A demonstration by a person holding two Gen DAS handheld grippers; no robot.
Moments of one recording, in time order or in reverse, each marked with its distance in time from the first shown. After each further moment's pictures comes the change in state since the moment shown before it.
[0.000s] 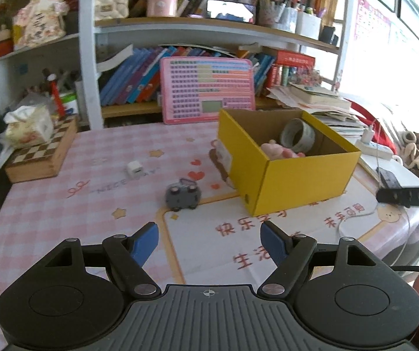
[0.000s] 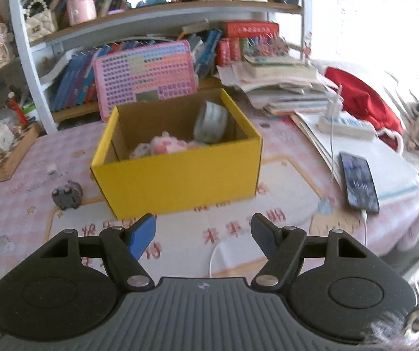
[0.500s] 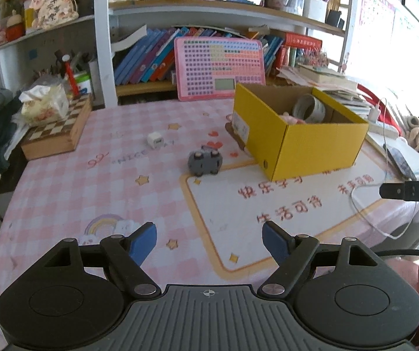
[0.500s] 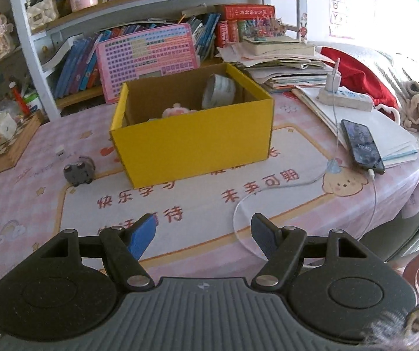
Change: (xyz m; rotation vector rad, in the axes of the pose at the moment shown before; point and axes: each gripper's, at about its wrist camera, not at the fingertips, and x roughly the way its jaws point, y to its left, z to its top) left arm -0.018 0.026 -0.033 0.021 0.067 0.009; right arm -0.012 0.034 -0.037 0.028 0.039 0.003
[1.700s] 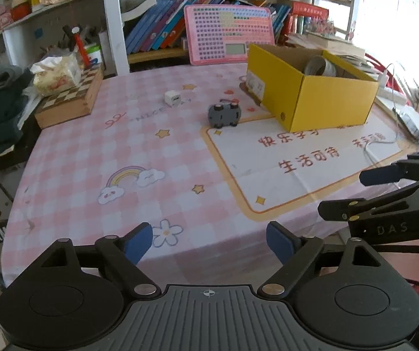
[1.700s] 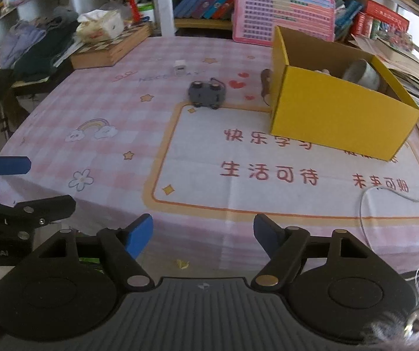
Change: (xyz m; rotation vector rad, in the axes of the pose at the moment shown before) left arm -0.005 0.026 -0.038 0.024 0.109 0.039; right arm 0.022 0.121 -0.039 -0.377 0.175 0.246
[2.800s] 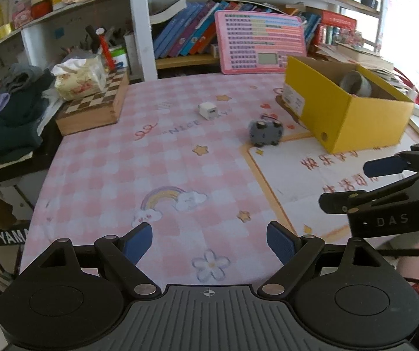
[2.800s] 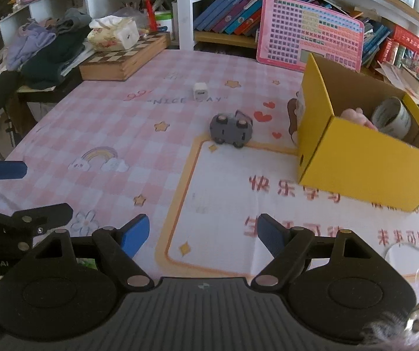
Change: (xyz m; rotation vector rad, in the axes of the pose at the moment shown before) left arm 0.025 0.042 0.032 -0.048 -0.028 0.073; right arm 0.043 0.017 0.059 -0.063 -0.041 0.019
